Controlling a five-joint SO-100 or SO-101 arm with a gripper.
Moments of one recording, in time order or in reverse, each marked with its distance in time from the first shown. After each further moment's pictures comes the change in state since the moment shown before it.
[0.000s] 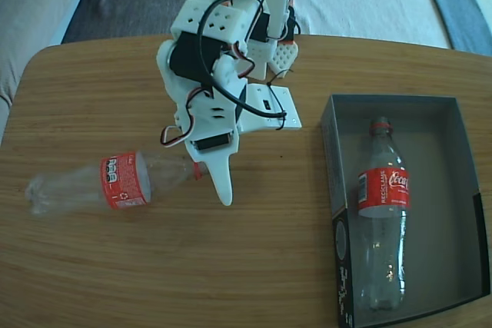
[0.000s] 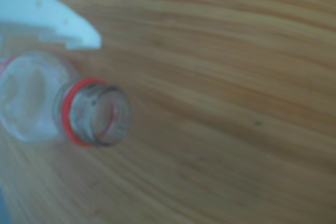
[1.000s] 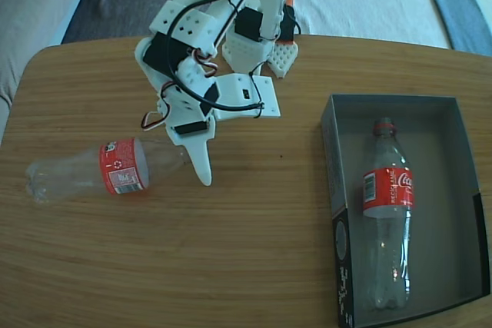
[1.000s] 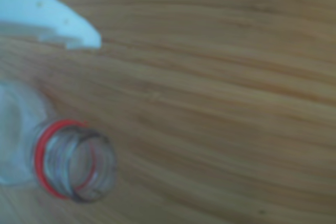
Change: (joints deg) arm 10.5 0.0 7.7 -2.7 -6.4
